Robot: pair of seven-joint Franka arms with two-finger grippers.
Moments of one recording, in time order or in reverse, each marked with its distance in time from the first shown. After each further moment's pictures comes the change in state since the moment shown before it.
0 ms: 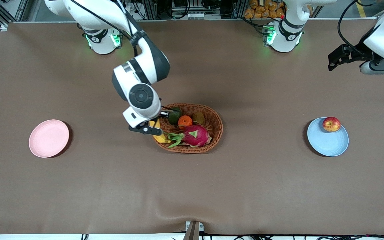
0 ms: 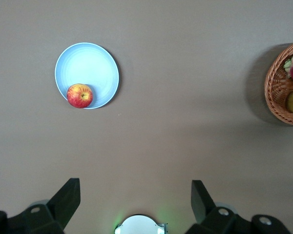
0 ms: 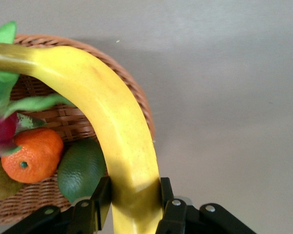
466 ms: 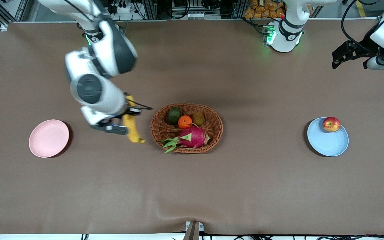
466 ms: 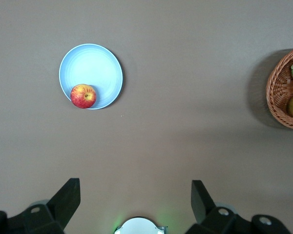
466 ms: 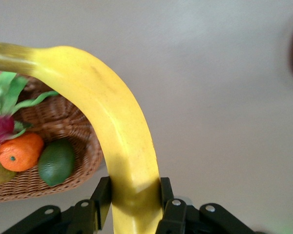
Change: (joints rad) left arm 0.000 -0.021 0.017 -0.017 0.000 0.015 0.000; right arm -0.176 -0.161 -0.007 0.002 0.000 -0.139 -0.148
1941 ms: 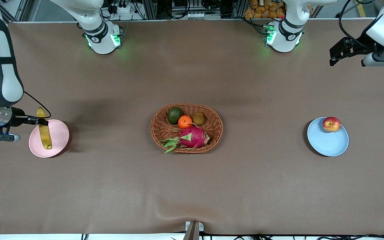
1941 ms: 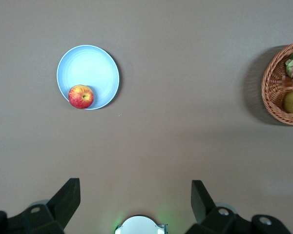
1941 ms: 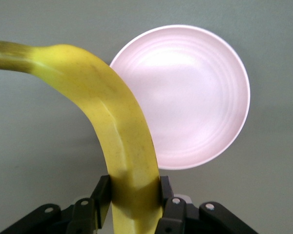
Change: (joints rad) left arm -0.004 -0.001 -0.019 0.021 0.000 -0.020 0.000; right arm -0.671 -0.007 -0.006 -0.397 -0.002 0.431 -0.790
